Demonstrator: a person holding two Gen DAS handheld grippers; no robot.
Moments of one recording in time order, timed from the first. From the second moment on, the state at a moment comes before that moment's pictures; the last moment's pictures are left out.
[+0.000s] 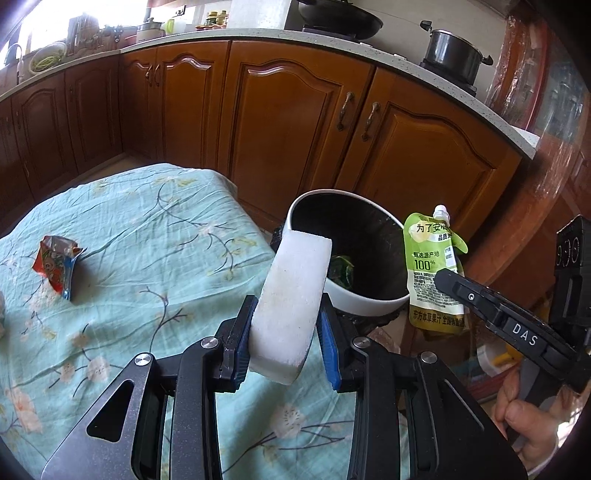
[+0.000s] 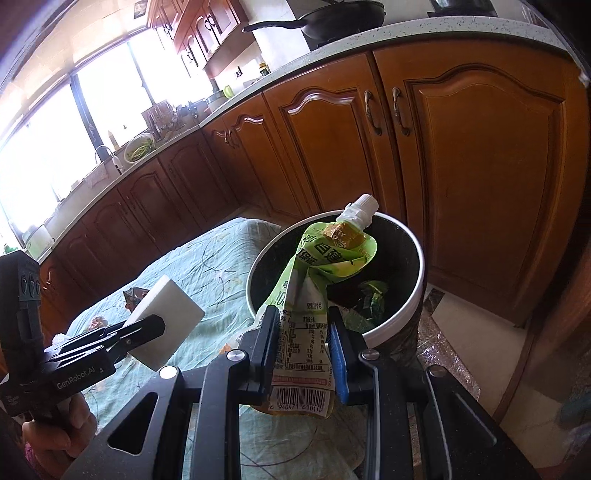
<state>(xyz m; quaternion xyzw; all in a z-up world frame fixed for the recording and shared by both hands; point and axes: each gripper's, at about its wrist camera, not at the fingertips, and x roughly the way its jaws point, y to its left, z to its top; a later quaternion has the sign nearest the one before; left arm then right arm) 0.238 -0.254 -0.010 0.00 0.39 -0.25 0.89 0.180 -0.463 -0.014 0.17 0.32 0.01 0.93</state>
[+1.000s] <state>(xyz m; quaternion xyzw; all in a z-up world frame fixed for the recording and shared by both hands) 0.317 -0.348 -0.027 0.04 0.42 -0.26 0.87 0.253 -0.487 -0.038 0.10 0.40 0.00 0.91</state>
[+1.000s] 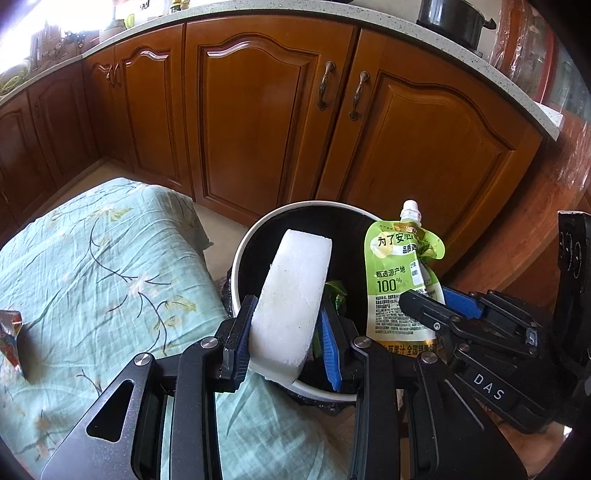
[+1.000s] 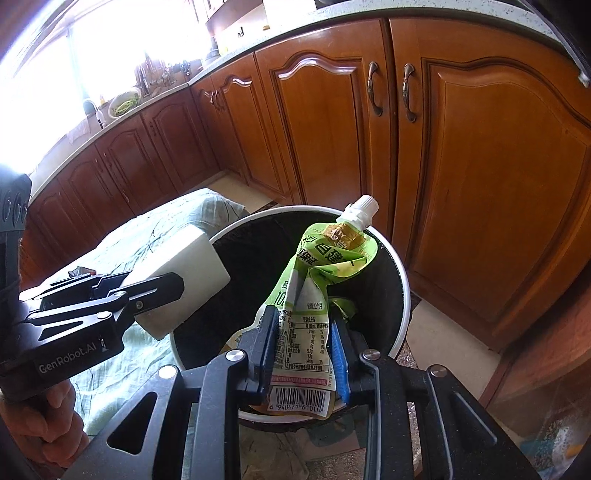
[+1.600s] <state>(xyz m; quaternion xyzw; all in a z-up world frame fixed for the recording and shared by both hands) 0.288 -0.274 -0.026 -0.02 0.42 -0.24 0.88 0.210 -0.475 -0.019 0.16 0.32 0.01 0.93</state>
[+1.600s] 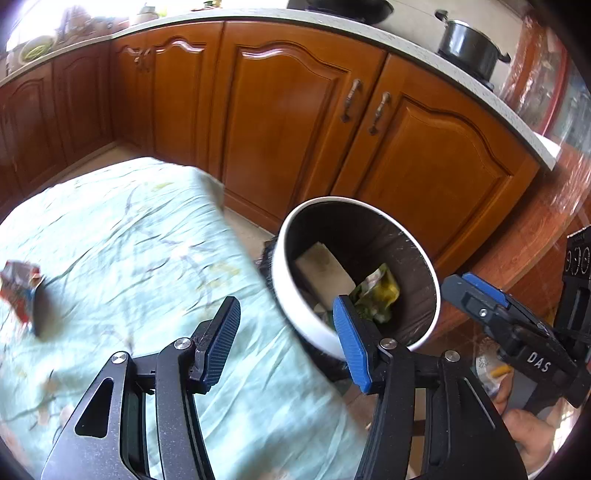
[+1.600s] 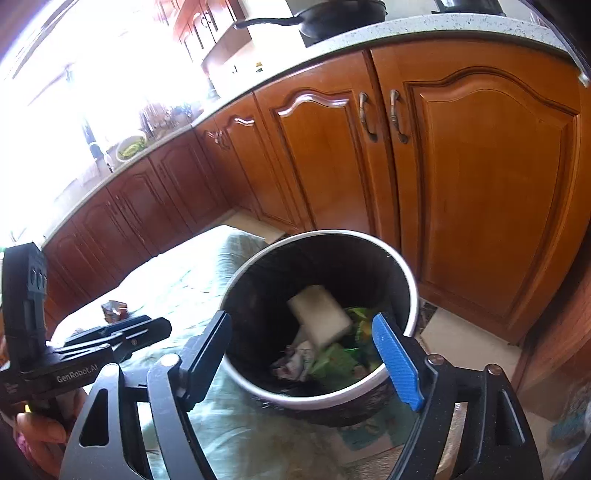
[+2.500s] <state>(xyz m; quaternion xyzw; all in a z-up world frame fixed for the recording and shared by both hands) 0.207 -0.030 -0.060 -0.11 0.42 -0.06 0.90 0.206 -0.277 -0.040 0.11 0.41 0.15 0.89</state>
